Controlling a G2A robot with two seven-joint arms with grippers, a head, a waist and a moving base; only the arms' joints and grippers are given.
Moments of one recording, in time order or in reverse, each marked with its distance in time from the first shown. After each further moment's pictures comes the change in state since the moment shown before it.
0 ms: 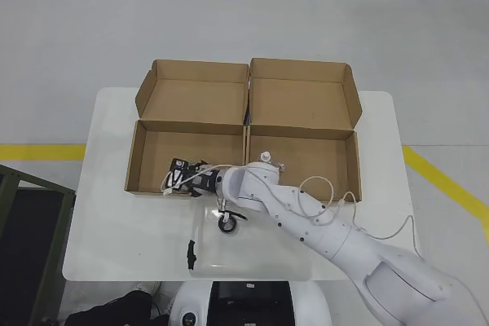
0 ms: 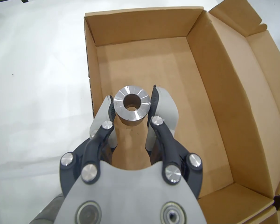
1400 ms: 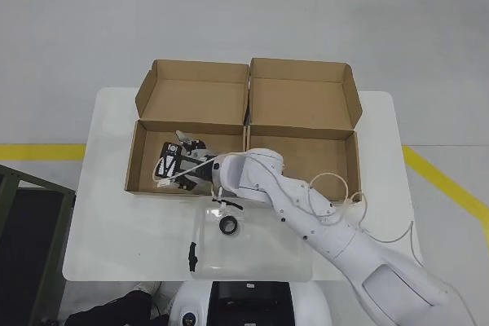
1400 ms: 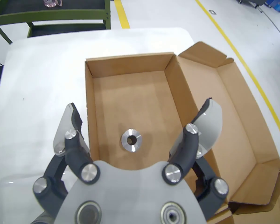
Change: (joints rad) left arm 0.000 0.000 0.000 0.000 0.000 0.000 0.000; right arm -0.060 -0.011 0.195 -0.197 -0.080 -0.105 0.046
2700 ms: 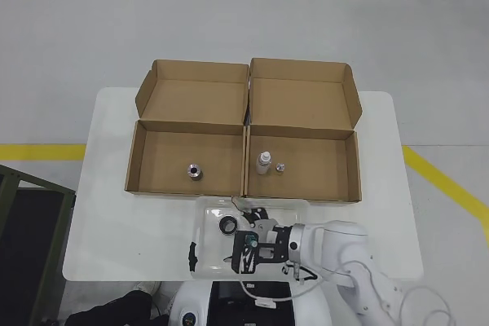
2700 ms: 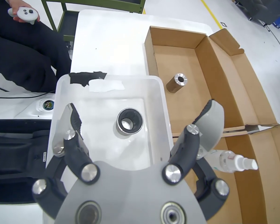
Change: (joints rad) left arm 0.000 0.000 0.000 0.000 0.000 0.000 0.000; right arm -0.752 0.234 0.446 -0.702 -0.276 -0.449 0.035
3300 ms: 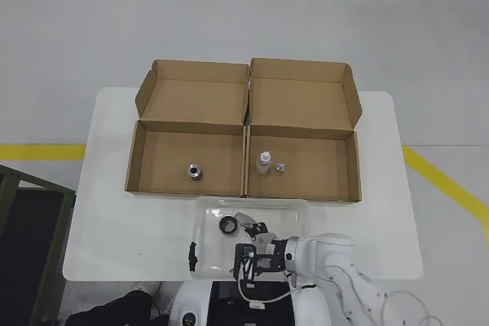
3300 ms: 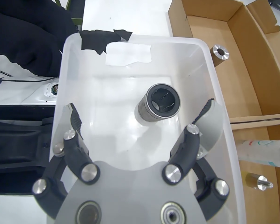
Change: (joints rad) left arm 0.000 0.000 0.000 0.000 0.000 0.000 0.000; right arm -0.031 0.030 -0.047 0.140 -0.168 0.048 -0.160
